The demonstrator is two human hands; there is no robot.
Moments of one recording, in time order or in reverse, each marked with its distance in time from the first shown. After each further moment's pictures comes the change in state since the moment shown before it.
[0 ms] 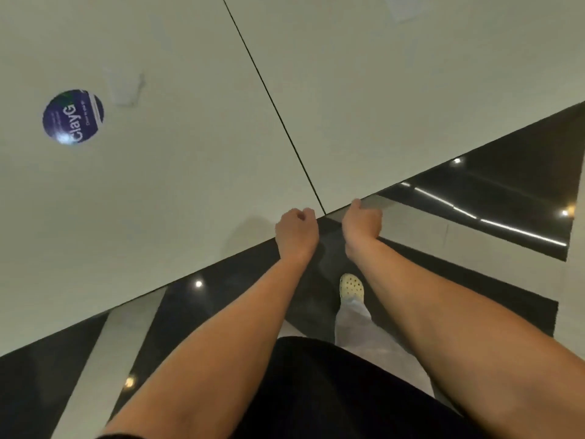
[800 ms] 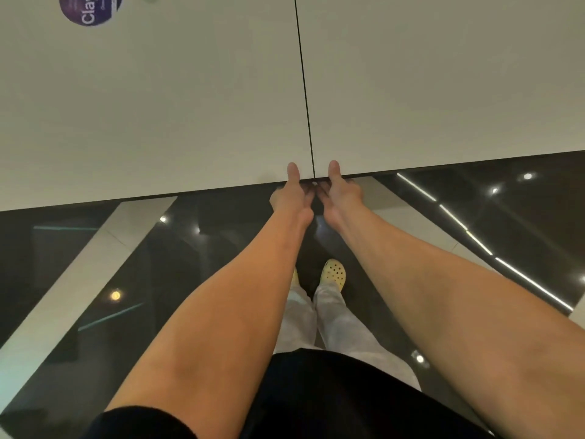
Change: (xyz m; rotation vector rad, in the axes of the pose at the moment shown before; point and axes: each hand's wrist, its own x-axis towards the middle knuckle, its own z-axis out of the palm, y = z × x) left_hand -0.015 0.011 0.046 -1.337 0.185 -0.569; right_hand 0.028 0.008 -0.008 0.383 -0.565 0.282
